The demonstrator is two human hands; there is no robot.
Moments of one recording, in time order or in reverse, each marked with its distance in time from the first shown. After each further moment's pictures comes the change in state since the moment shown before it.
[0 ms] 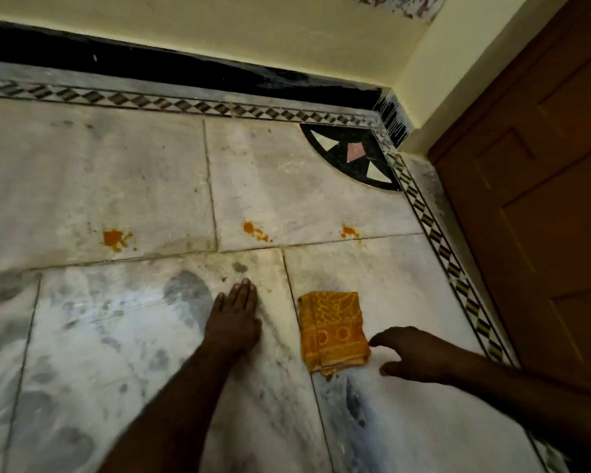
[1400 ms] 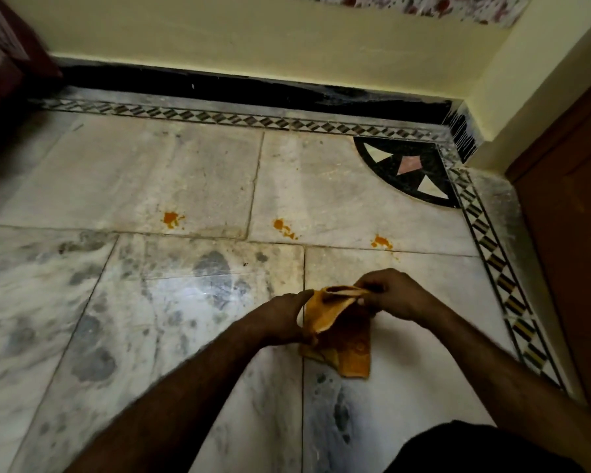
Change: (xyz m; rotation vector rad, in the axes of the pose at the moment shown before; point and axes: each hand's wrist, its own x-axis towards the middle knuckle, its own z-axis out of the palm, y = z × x) left_hand -0.051 0.117 -0.053 -0.431 -0.026 0.006; right_hand 0.067 0.035 -0.062 0.536 0.337 -0.365
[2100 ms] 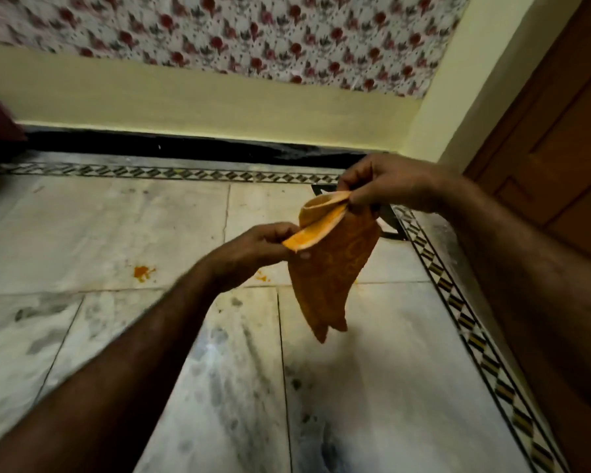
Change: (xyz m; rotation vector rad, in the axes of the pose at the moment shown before) left_hand -0.032 0.078 -0.149 -0.661 0.104 0.448; right_hand -0.059 -0.174 -0.177 -0.085 0.058 -0.251
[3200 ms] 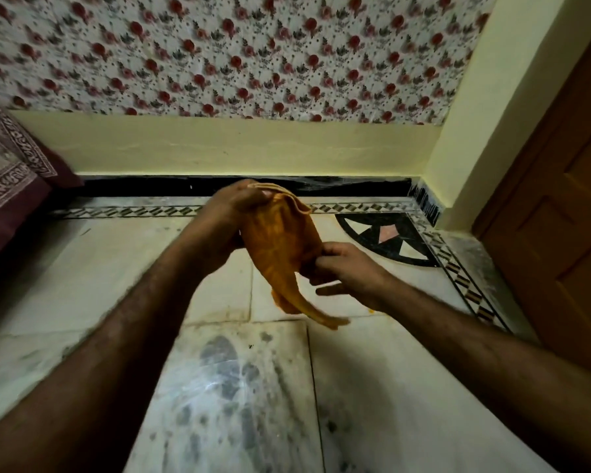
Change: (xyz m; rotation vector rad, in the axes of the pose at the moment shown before) left_hand -0.019 0.085 -0.067 -0.049 0.506 0.027; right_hand 0.059 0.002 0.114 0.701 0.183 0.169
